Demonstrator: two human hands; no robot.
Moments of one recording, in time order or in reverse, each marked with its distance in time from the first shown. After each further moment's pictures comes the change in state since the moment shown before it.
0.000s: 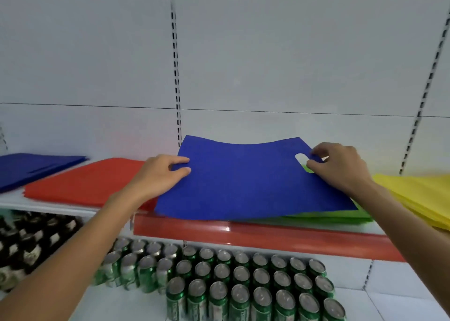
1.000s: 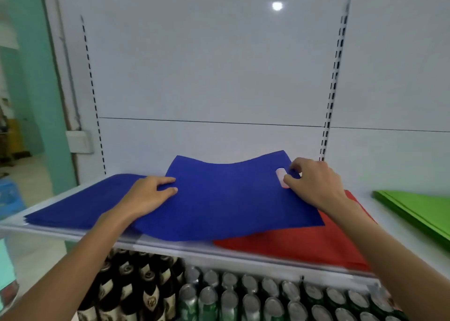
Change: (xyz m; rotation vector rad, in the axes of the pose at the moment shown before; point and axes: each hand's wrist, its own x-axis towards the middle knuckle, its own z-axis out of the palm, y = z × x) left_hand 0.081 -0.393 -0.222 -0.043 -0.029 -0.128; right_hand 0.001 -0.412 0.236 -0.043 -0.001 -0.099
